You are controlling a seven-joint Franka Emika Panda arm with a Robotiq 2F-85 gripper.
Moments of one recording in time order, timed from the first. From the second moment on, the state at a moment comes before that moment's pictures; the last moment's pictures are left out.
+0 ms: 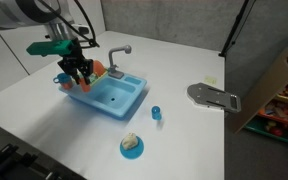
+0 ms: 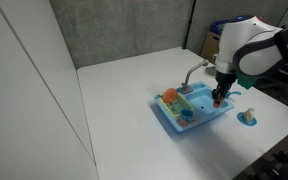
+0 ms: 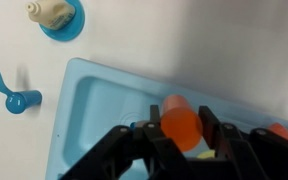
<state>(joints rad) 0.12 0.28 -0.04 -2.27 -0.22 2.39 0.07</state>
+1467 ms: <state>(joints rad) 0.11 0.27 0.04 -2.35 -0.24 2.63 -0.10</state>
